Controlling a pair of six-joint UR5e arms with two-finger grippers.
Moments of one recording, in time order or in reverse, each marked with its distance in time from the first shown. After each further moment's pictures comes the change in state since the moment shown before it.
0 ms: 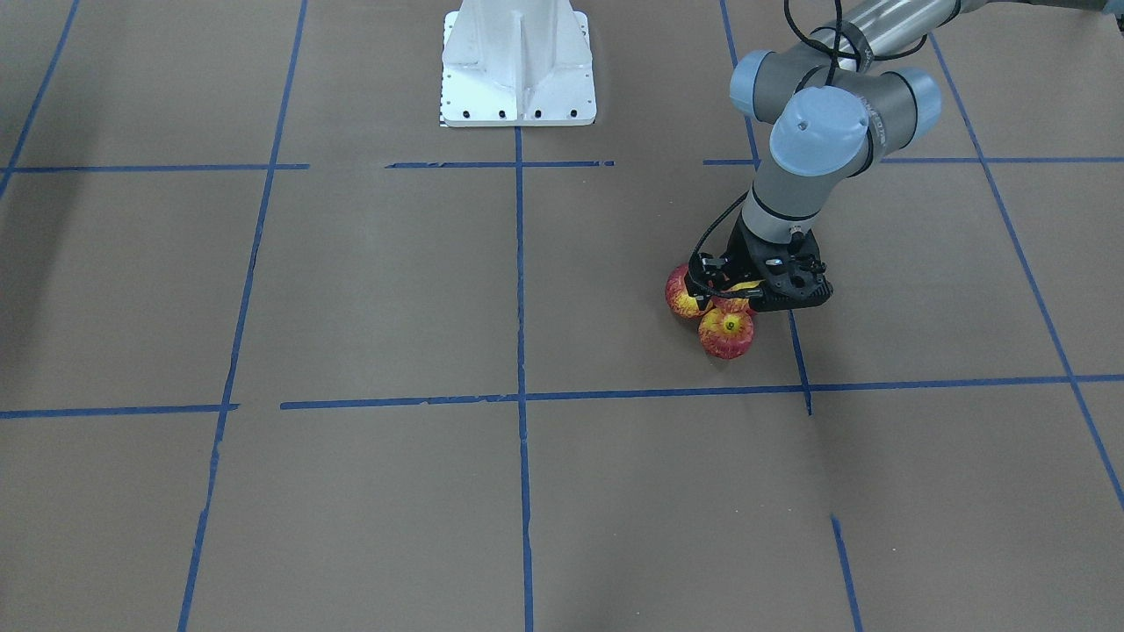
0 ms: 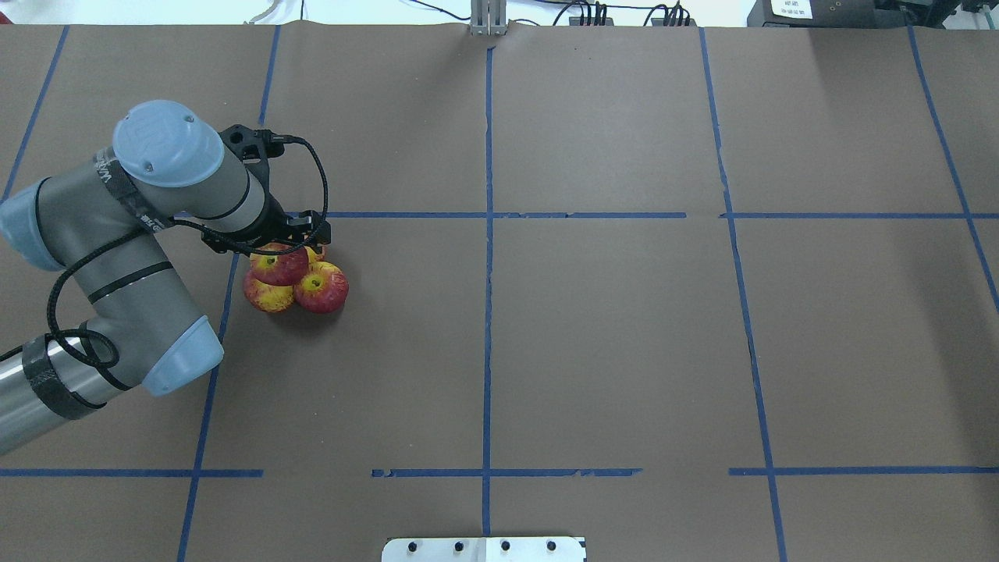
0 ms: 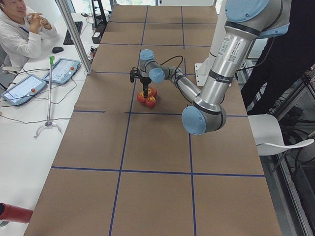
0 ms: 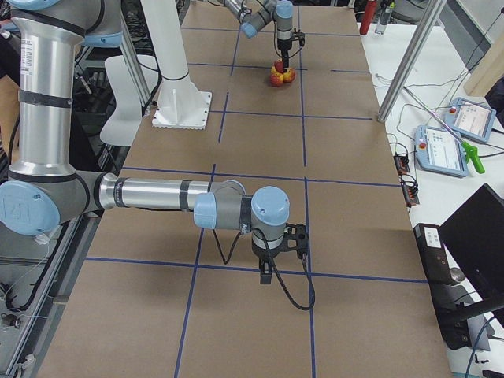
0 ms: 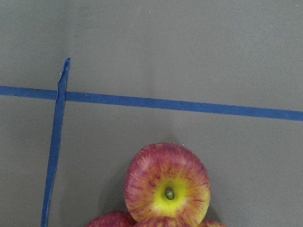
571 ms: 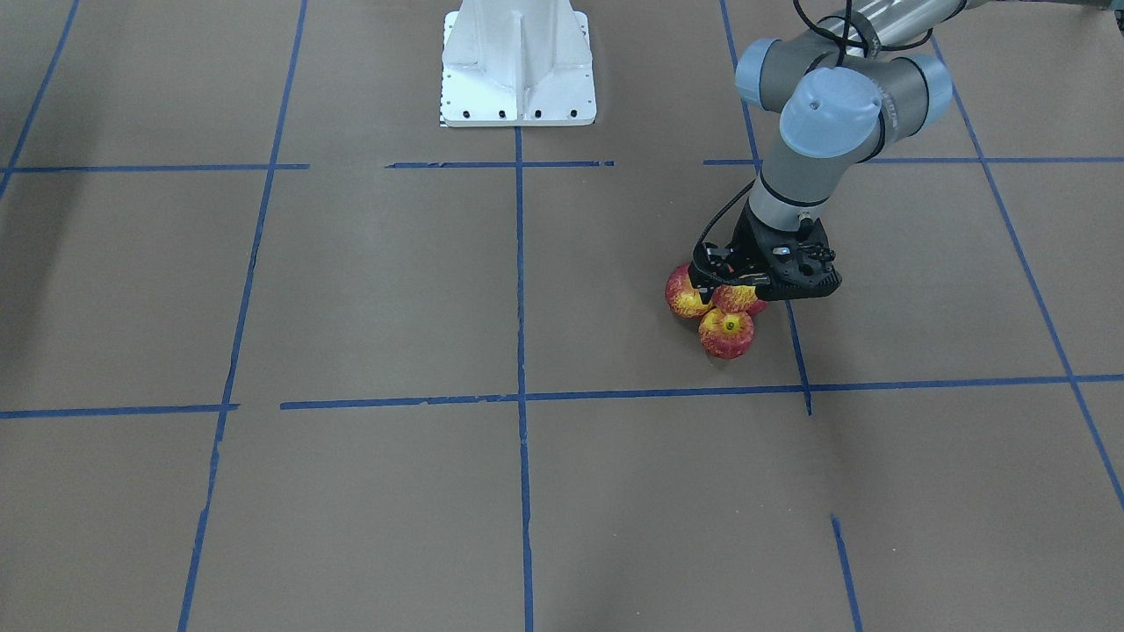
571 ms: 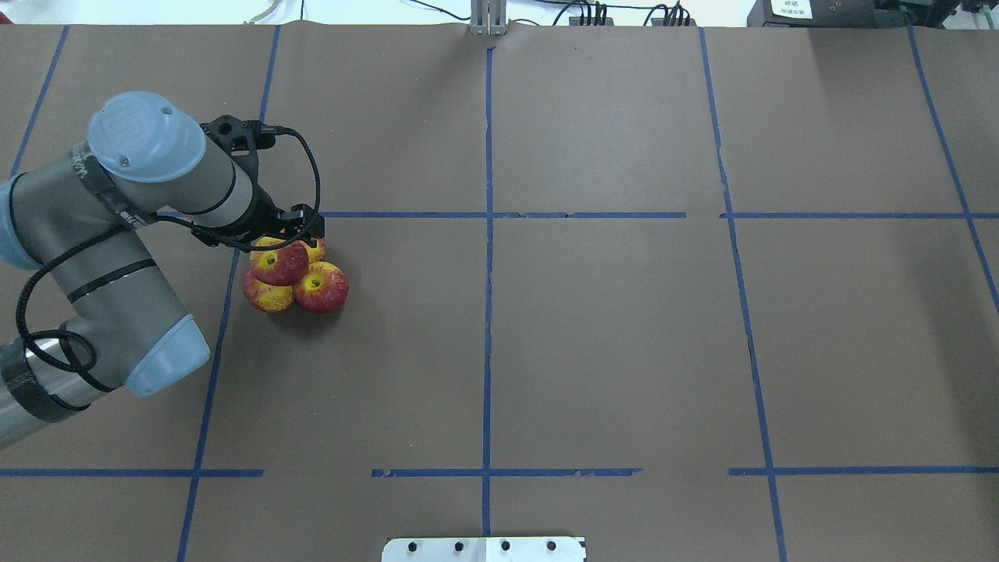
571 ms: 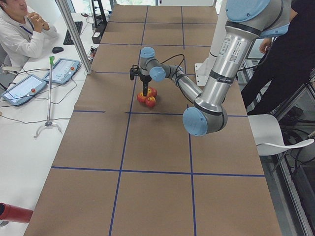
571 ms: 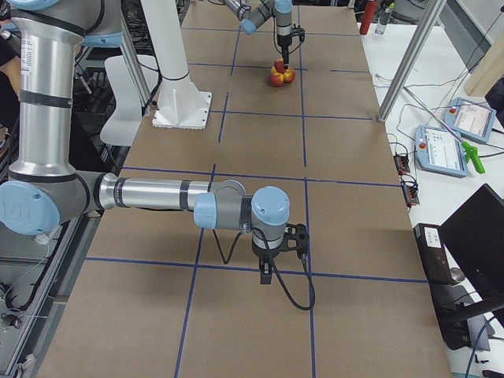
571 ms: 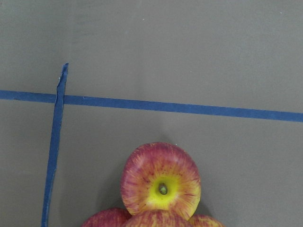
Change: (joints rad) left arm -0.029 0.027 -0.065 0.007 0.002 0.037; right arm 0.000 0.000 0.000 0.000 0.000 0.000
